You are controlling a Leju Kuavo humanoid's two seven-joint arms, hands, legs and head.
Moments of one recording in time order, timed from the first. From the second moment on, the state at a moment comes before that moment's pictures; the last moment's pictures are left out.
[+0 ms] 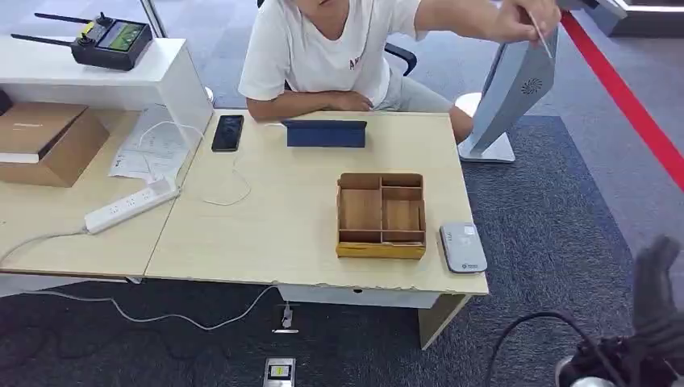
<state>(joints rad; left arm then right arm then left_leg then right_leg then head) -0.13 0.05 -1.30 -0.29 0.73 0.63 0.12 0.06 0.13 -0.13 -2.08 0.49 -0.69 -0.51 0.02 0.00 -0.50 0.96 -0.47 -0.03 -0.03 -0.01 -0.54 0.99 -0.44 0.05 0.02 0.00</state>
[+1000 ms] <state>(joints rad) -0.13 0.07 -1.33 -0.29 0.67 0.61 0.15 -0.56 -0.20 0.63 -1.44 0.89 -0.35 0.34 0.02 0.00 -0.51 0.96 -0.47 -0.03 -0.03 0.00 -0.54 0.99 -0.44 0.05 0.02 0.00</state>
